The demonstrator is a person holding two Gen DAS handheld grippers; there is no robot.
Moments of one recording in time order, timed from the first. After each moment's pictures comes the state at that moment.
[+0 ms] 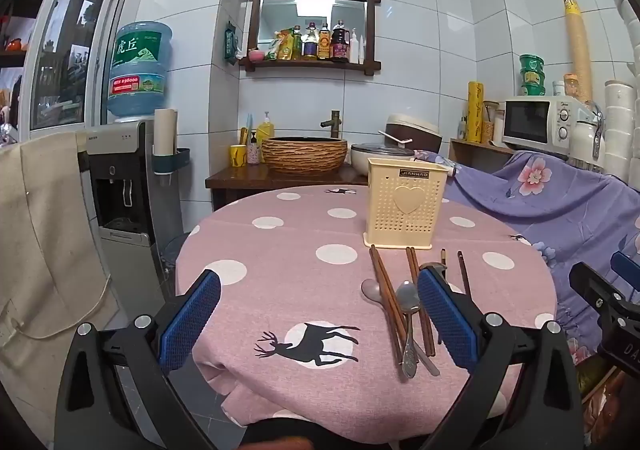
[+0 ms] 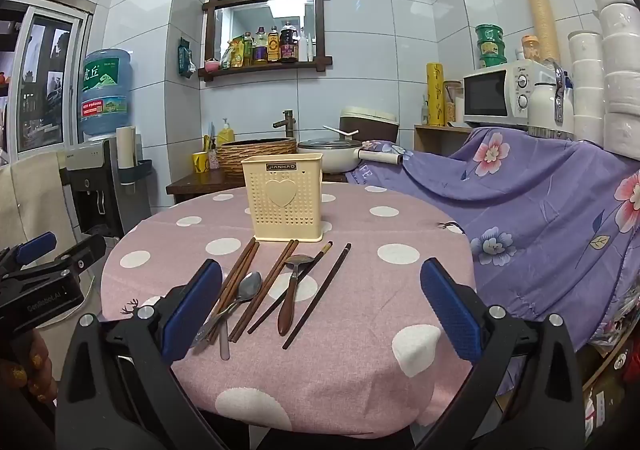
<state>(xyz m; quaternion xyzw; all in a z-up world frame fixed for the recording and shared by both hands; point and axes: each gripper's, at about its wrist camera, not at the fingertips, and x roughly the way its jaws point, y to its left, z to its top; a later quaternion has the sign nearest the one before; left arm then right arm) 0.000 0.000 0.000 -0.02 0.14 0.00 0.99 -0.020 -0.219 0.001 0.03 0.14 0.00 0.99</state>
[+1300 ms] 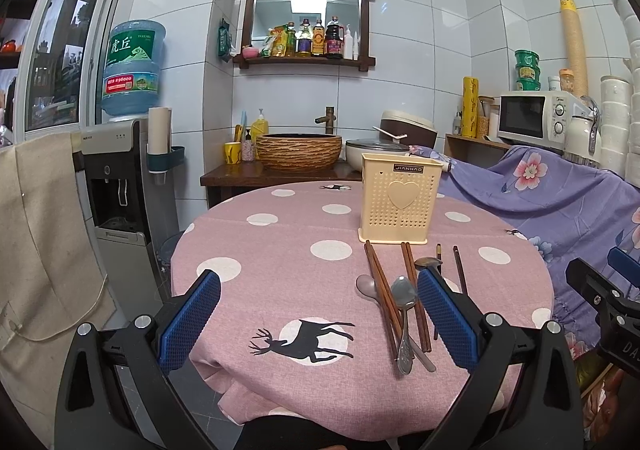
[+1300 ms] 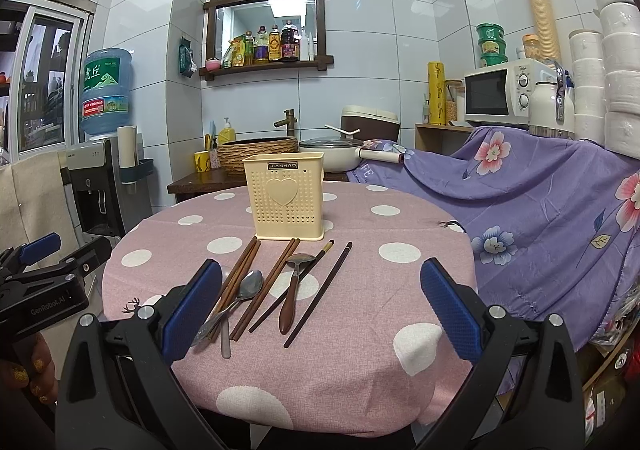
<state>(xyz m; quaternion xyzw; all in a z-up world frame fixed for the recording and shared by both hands) 0.000 -0.005 -0.005 -0.01 0.15 0.00 0.99 -0.020 -0.218 0.001 0.03 0.14 0.00 0.99</state>
